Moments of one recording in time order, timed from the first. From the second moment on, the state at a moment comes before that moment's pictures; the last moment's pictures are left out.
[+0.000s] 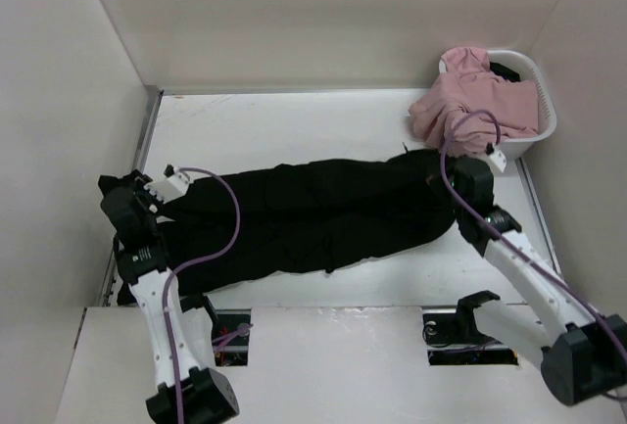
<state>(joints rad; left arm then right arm) 0.47 0.70 0.63 -0.21 0.01 1.25 0.29 1.02 0.75 -0.12 0.32 0.92</state>
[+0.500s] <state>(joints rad) 0.46 0.46 0.64 -1.10 -0.01 1.43 0.29 0.62 0.41 -0.57 0.34 1.24</state>
